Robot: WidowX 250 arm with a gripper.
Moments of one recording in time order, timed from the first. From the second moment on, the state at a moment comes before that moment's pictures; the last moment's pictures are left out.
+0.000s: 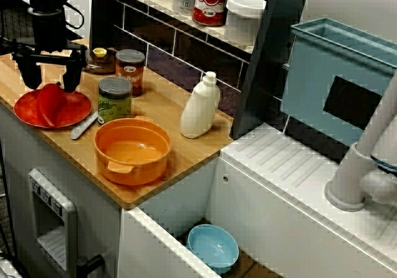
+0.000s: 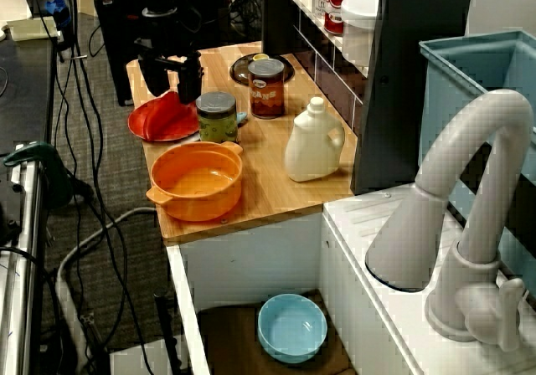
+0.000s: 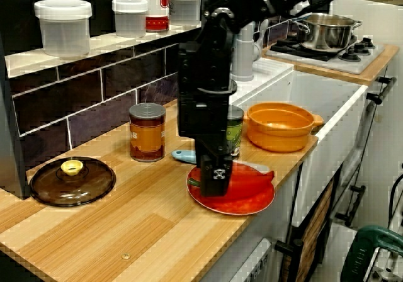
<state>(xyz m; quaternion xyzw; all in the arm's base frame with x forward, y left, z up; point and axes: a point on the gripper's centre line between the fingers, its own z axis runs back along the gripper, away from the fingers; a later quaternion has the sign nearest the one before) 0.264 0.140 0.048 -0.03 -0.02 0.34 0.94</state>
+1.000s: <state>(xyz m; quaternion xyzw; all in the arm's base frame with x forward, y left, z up) 0.289 0.147 0.073 -0.05 -0.04 0.16 0.98</state>
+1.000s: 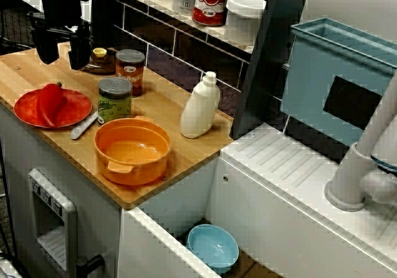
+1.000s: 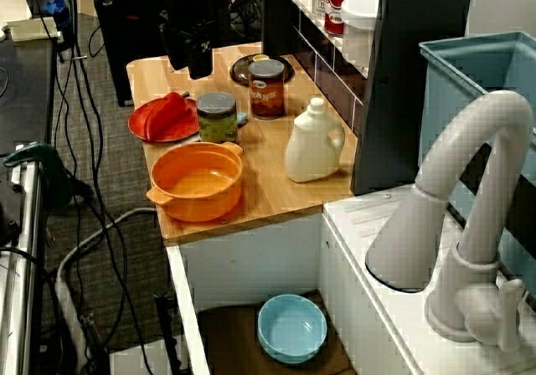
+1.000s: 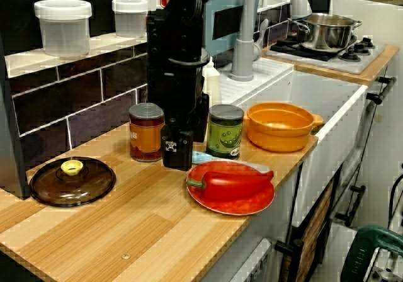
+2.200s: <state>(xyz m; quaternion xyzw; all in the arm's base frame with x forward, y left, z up) 0.292 0.189 0.099 -0.05 -0.08 0.09 0.99</state>
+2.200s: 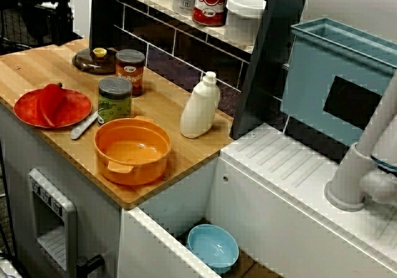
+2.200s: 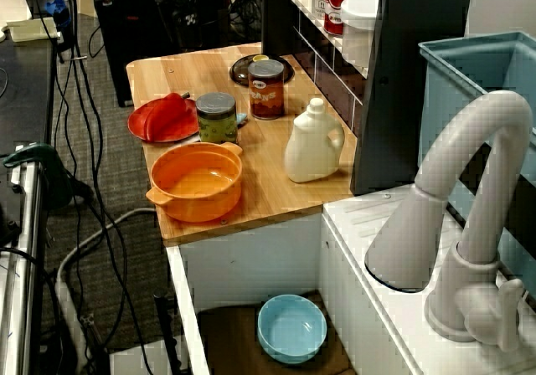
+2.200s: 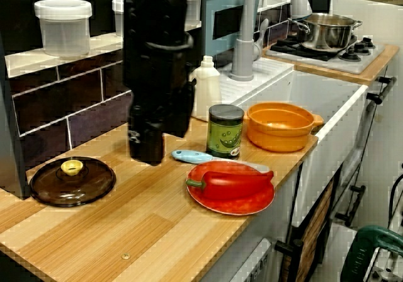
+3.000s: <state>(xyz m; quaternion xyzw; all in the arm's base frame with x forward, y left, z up) 0.323 0.159 0.088 -0.04 -0.06 0.05 1.00</state>
